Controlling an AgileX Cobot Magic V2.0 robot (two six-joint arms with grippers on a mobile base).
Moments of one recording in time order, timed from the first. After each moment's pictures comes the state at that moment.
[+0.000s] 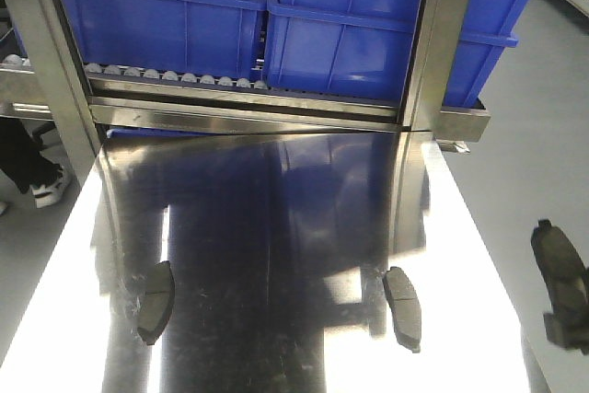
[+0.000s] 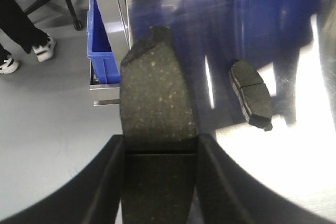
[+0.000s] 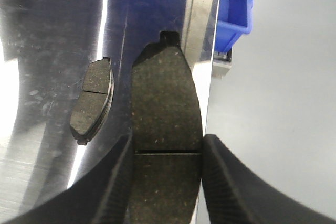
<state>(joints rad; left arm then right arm) 0.01 0.37 -0.43 -0.06 0.74 0.11 0.07 0.76 -0.59 0.11 0.66 -0.18</state>
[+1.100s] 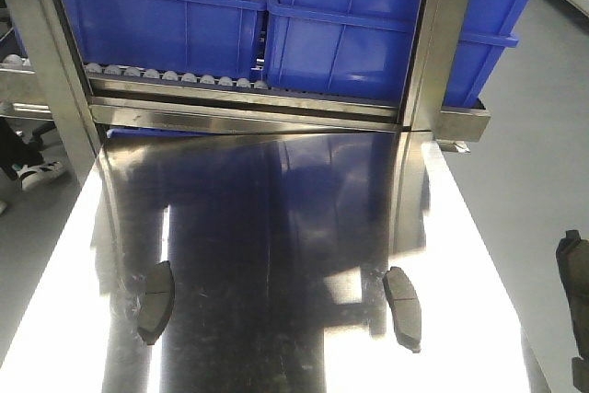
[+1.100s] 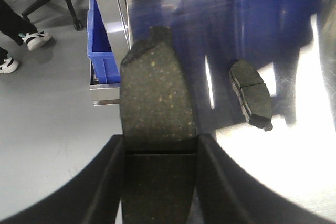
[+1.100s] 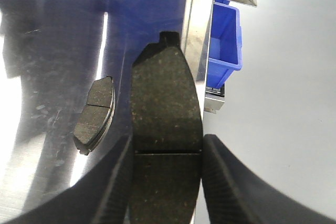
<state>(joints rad) 0.01 0.37 -0.43 -0.06 0.74 0.11 0.07 0.56 -0.49 0.11 0.62 -0.19</state>
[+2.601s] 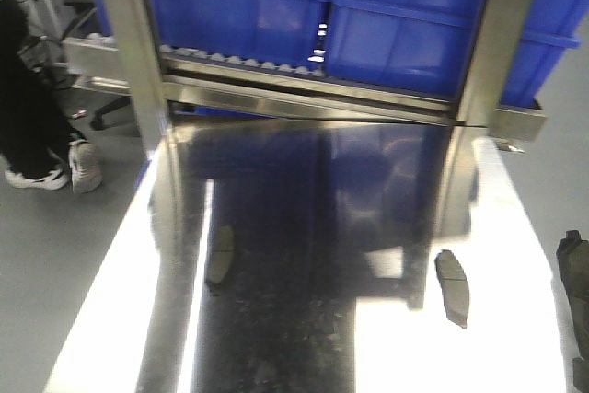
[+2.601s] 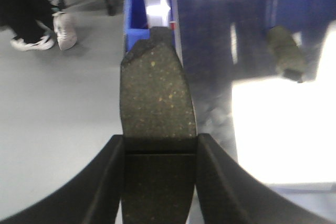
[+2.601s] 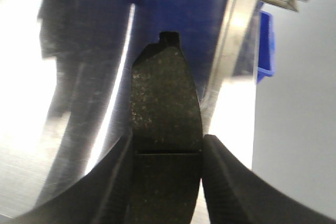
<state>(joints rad) 0.01 0.37 -0.43 -0.06 0.74 0.11 0.07 0.56 -0.49 0.11 0.62 -0.19</state>
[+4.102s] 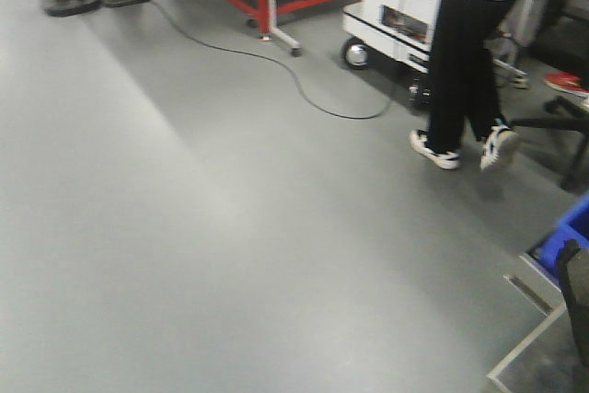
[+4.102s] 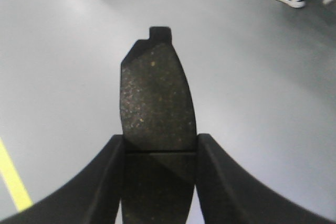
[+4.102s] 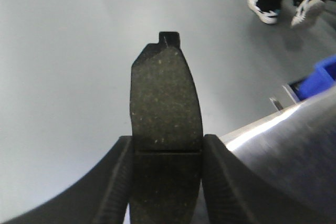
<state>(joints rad) 0.01 0.37 -0.43 -0.06 0.74 0.11 0.07 0.56 -0.49 0.11 0.65 -0.19</state>
